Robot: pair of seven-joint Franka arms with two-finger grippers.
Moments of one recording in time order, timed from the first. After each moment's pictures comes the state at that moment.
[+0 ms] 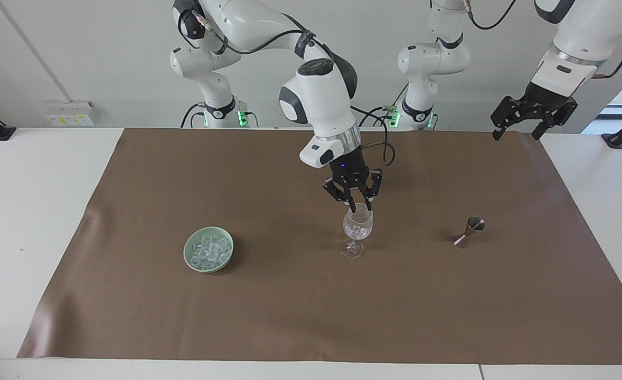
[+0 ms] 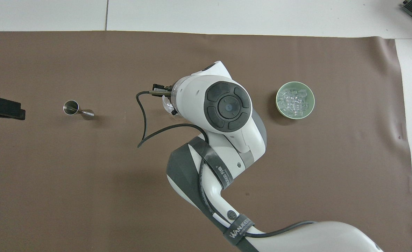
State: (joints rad) left arm 0.02 -0.06 -0.06 -1.57 -0.02 1.54 -0.01; right arm 0.52 0.42 0.12 -1.41 0.01 2.30 0.76
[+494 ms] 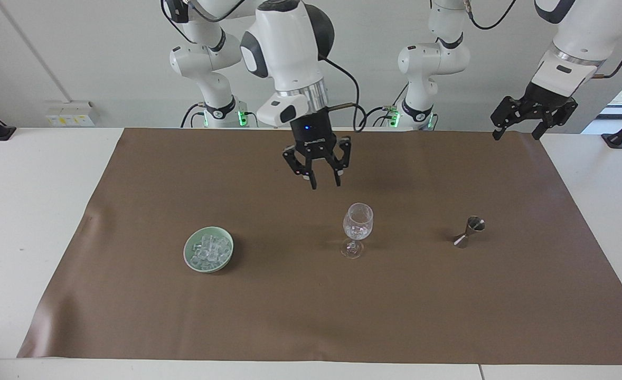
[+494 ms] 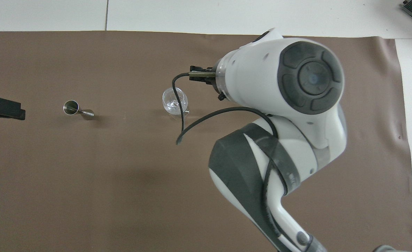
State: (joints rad) left arm 0.02 -0.06 -0.06 -1.57 -0.02 1.54 -0.01; right arm 0.38 0.26 0.11 -1.37 -0.01 2.01 0.55
